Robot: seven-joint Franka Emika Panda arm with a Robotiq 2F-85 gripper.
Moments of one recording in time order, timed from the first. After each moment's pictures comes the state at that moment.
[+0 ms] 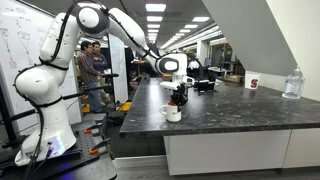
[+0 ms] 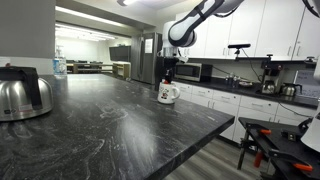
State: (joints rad) arm -0.25 0.49 -0.08 -1.80 -0.04 2.29 -0.33
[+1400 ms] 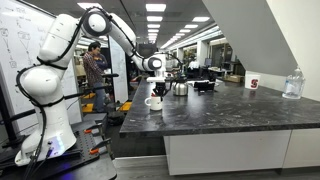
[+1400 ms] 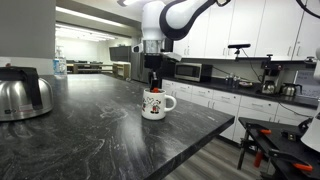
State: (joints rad) arm -0.03 0.48 0.06 -1.83 -0.15 2.29 -0.37
